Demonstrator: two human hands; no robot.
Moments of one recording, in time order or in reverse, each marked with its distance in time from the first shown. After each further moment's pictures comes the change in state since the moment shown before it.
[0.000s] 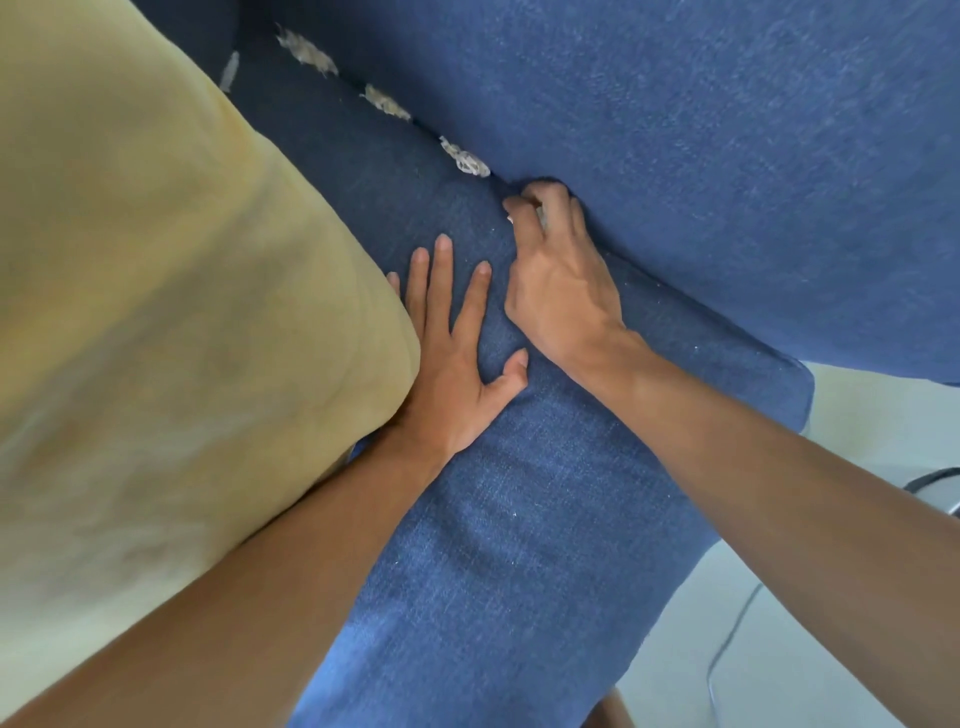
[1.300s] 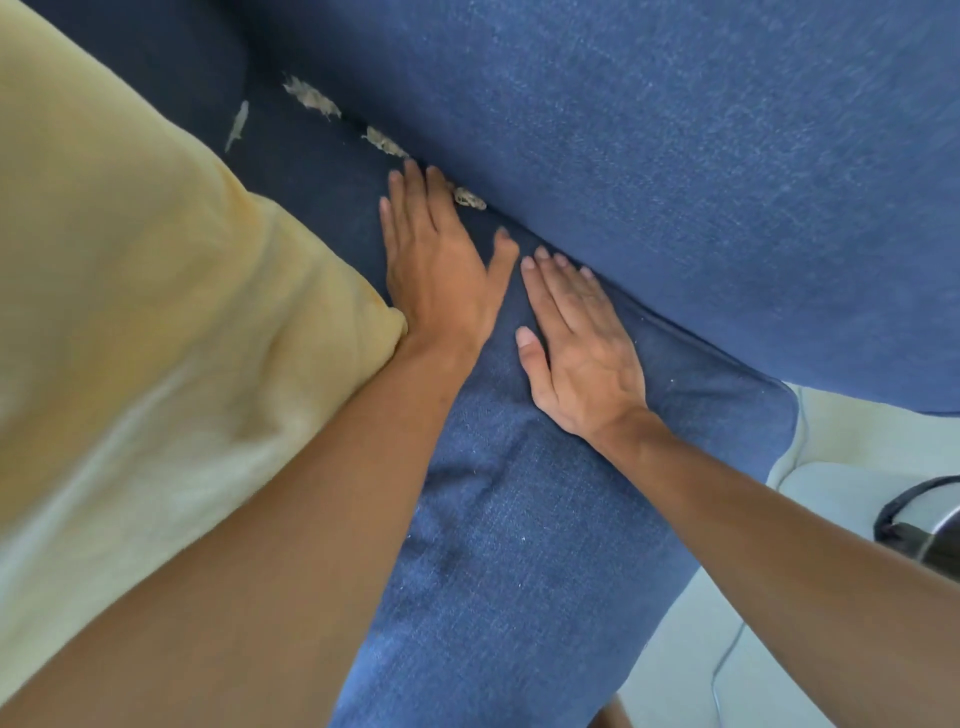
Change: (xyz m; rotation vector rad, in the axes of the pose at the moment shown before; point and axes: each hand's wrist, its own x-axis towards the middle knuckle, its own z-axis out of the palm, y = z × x) left_hand 0.099 0.011 -0.027 -0.205 0.174 -0.297; right_hand -0.051 0.026 -0.005 0.042 -0.038 -0.084
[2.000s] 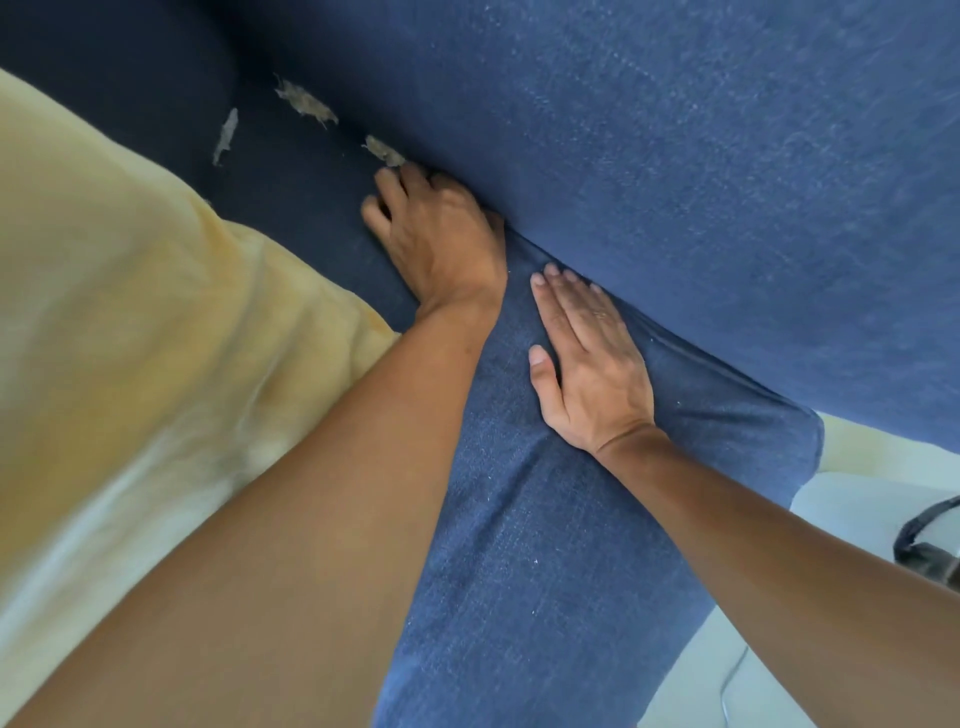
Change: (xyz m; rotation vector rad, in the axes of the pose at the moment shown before) left_hand 0.048 0.004 0.025 0.256 0.201 -0.144; right_hand 0.003 0.008 0.024 0.020 0.040 0.014
